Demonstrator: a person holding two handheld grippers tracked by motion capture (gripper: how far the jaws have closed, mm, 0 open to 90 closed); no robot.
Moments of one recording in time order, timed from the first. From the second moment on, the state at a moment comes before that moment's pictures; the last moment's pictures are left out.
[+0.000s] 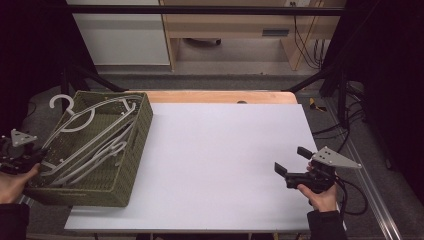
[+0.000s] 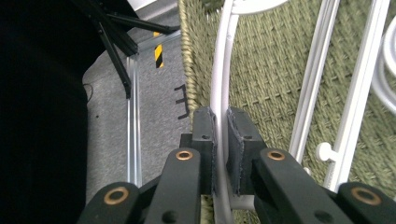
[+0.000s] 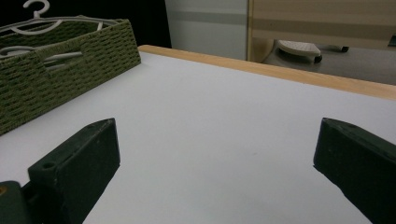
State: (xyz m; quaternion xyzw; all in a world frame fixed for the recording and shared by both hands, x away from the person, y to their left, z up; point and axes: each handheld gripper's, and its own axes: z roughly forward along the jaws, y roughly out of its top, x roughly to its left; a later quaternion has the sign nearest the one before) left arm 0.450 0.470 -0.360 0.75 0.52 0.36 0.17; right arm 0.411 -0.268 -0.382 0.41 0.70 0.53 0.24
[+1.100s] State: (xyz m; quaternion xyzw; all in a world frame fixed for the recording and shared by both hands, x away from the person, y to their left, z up) left arm 0.413 0.450 -0.370 0.75 0.49 0.34 0.30; right arm 0.410 -0.268 -0.382 0.41 0.70 0.53 0.24
